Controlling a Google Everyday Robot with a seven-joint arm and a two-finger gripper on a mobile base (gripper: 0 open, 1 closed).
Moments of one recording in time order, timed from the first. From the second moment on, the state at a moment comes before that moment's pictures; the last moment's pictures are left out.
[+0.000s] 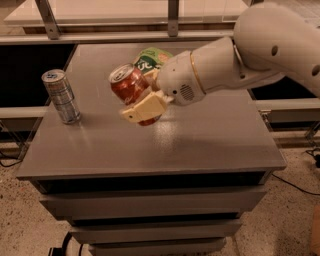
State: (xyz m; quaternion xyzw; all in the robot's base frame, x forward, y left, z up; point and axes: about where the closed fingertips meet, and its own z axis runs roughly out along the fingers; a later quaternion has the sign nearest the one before) arm 0.484 0.055 0.943 -0.59 0.62 0.34 0.39
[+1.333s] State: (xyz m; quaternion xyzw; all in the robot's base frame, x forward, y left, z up) arm 0.526 -0.035 0.885 -0.72 0.67 0.00 0.19
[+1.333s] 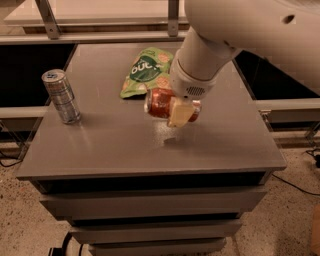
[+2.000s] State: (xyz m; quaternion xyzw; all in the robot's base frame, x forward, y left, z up) arm 0.543 -0.123 0.862 -0.74 0.65 -0.15 0.09
